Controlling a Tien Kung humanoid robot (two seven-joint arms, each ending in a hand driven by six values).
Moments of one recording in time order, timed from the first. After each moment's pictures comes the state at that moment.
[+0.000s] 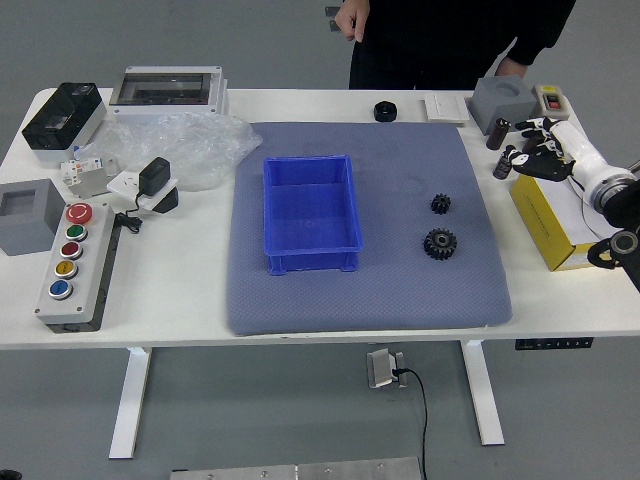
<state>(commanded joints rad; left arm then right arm) -0.24 0.13 -1.08 -0.18 1.34 -0.20 0.35 0.46 -0.46 1.22 1.28 -1.68 0.07 -0.35</state>
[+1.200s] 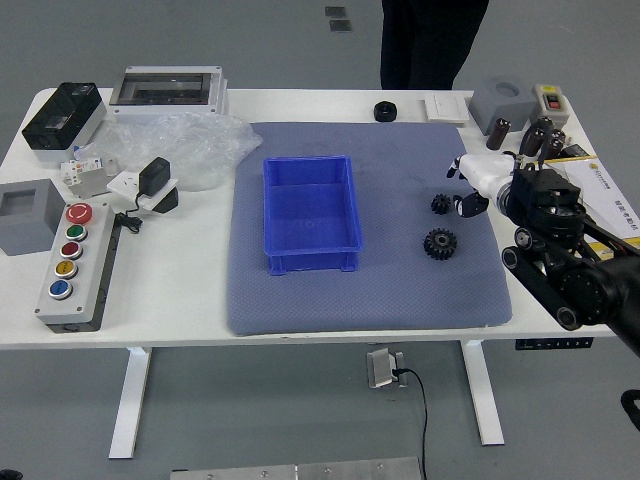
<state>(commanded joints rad) -0.25 0.13 -1.07 -0.18 1.34 -0.21 0.35 0.70 -0.29 0.88 0.95 -2.13 0.22 -0.33</state>
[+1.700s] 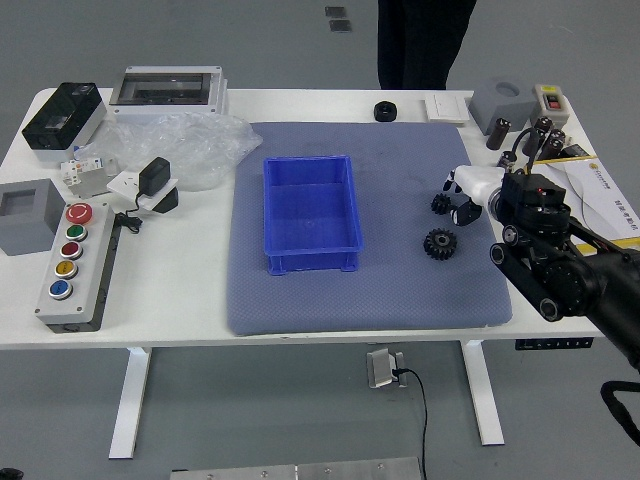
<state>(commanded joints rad) -0.25 0.13 -1.07 -0.18 1.34 -0.21 0.36 0.74 -0.22 0.88 0.82 -2.11 0.23 -0.32</state>
